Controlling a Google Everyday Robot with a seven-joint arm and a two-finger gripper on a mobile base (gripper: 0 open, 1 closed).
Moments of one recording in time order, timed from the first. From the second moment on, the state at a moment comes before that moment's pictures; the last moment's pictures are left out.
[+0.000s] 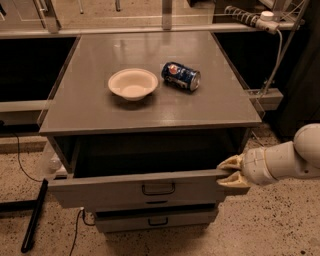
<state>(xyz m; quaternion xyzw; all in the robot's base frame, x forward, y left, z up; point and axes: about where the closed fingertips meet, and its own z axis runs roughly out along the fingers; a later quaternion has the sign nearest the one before) 0.483 -0.202 0.674 -0.67 0.66 0.11 0.33</state>
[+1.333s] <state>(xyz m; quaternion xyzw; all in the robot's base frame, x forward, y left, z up) 0.473 -0.206 0.668 -0.66 0.66 0.14 0.32</state>
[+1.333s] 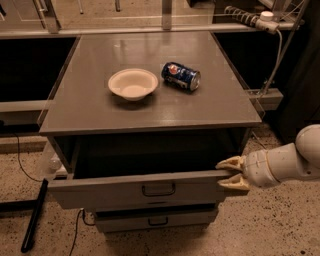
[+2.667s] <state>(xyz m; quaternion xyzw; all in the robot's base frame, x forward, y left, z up) 0.457 -0.197 0.684 -0.67 0.65 0.15 0.33</state>
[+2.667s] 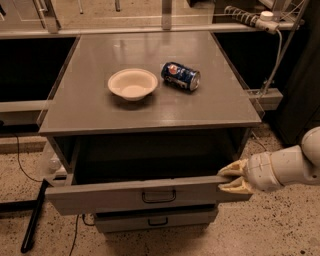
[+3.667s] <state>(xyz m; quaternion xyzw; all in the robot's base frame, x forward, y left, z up) 0.457 -0.197 0.683 -0.67 0.65 0.15 0.33</state>
